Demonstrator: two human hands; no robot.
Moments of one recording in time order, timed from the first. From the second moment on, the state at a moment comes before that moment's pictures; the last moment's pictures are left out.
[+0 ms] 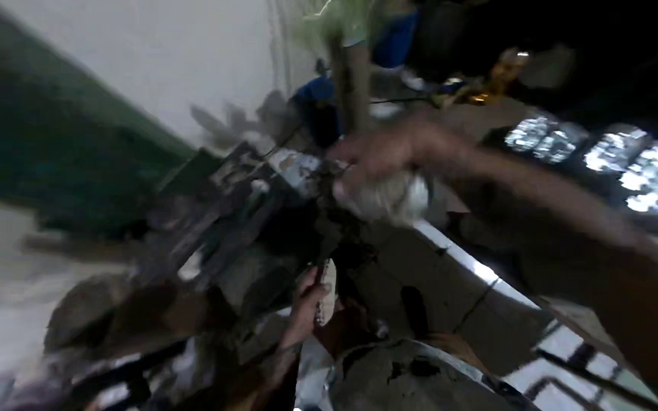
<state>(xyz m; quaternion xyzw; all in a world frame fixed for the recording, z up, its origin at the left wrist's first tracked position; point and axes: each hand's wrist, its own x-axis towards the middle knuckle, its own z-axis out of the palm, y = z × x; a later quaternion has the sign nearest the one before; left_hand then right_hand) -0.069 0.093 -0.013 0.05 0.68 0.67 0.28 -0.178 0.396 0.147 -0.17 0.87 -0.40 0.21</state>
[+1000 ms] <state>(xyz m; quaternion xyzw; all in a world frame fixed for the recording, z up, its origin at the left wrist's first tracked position) -0.249 0.508 -0.062 0.58 0.73 -0.04 0.35 0.183 0.447 0.007 0.46 0.71 -0.51 -0.13</state>
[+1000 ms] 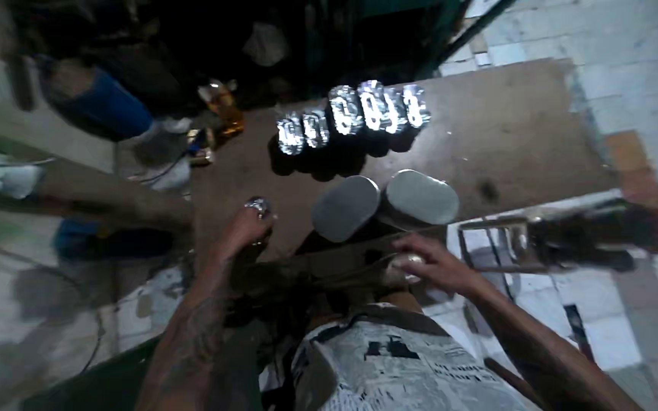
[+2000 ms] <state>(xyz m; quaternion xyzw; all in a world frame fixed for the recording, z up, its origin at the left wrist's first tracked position) -0.095 0.563 0.040 0.65 0.44 -0.02 0.62 0.211 0.562 -0.011 0.28 0.89 -0.31 -0.17</state>
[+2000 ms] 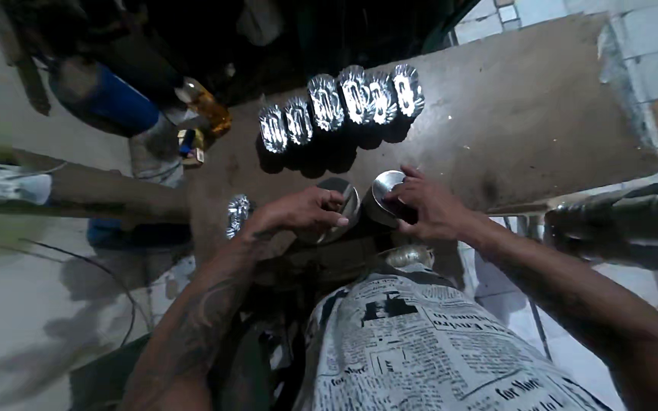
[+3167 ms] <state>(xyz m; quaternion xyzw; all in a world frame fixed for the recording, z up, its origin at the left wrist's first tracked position) 0.019 0.388 -0.121 0.43 0.78 -0.12 0.44 0.294 0.374 -0.121 0.40 0.73 -0.49 0.25</state>
